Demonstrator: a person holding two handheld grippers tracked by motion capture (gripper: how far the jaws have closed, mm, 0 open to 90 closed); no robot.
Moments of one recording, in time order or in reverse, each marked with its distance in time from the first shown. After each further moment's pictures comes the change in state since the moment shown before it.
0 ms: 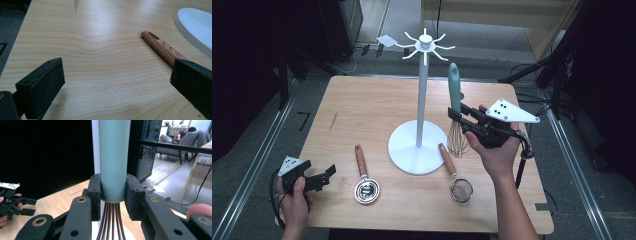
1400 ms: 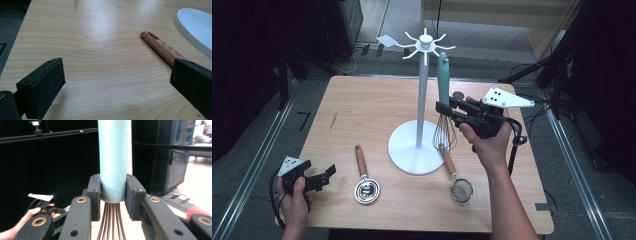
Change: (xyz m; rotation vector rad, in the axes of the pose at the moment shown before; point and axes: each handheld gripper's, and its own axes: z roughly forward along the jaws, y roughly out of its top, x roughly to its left) left arm 0.000 0.000 0.000 -0.003 -0.002 0.001; right arm -0.003 0.017 0.019 -0.043 0.215 0.084
